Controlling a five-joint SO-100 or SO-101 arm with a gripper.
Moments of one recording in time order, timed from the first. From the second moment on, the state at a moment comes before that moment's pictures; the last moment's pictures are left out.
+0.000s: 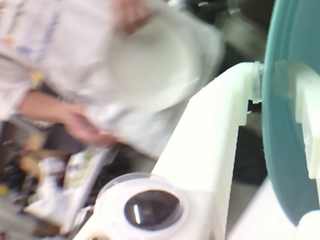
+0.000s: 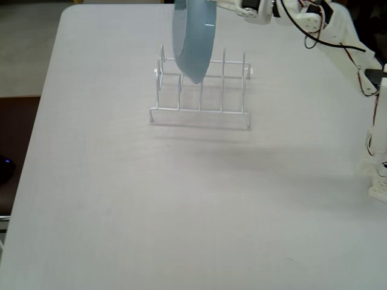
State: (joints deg) arm 14.7 88.8 38.3 39.8 -43.0
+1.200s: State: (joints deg) arm -10.6 91.1 46.1 6.9 -35.1
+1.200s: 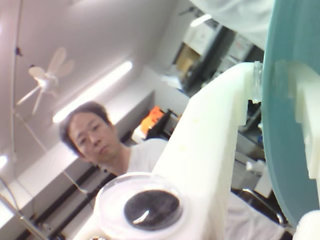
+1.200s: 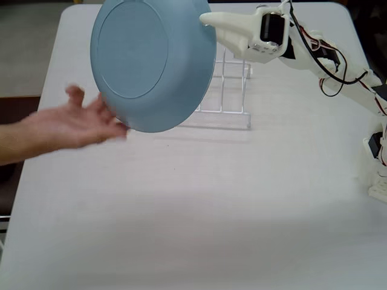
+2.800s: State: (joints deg) arm -8.0 150.6 126.8 25.9 7.2
